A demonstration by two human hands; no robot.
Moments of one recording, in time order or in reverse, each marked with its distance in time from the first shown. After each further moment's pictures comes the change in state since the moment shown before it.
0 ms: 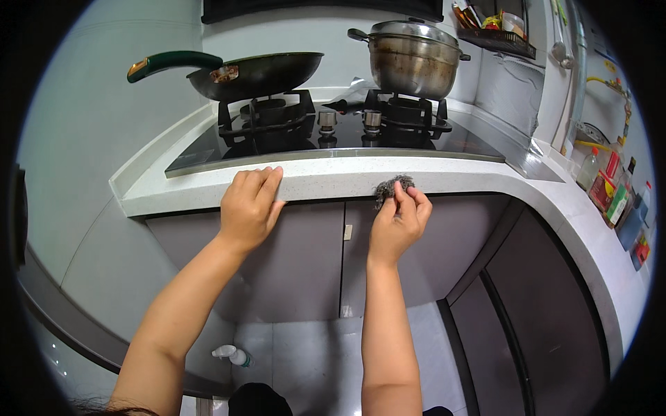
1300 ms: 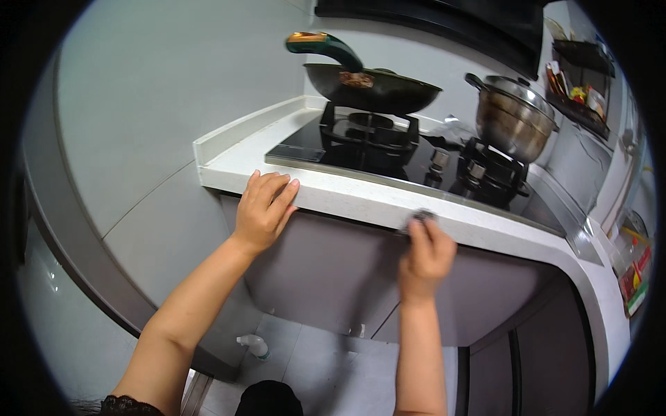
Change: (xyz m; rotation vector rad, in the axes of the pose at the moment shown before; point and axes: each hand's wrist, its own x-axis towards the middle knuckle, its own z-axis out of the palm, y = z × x) left_hand -0.083 -0.103 -0.078 0.212 0.059 -0.081; right_hand -0.038 -0.061 0.032 -0.012 -0.263 -0.591
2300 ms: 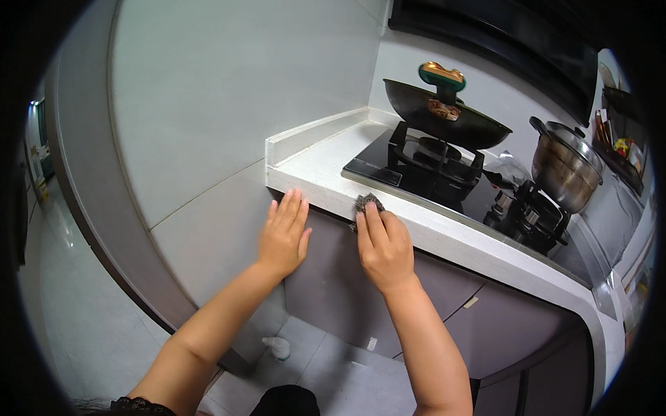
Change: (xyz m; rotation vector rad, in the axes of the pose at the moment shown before) left_hand -0.081 -0.038 -0.040 0.153 -0.230 -0.353; right_hand 0.032 -0.128 0.098 0.245 -0.150 -0.537
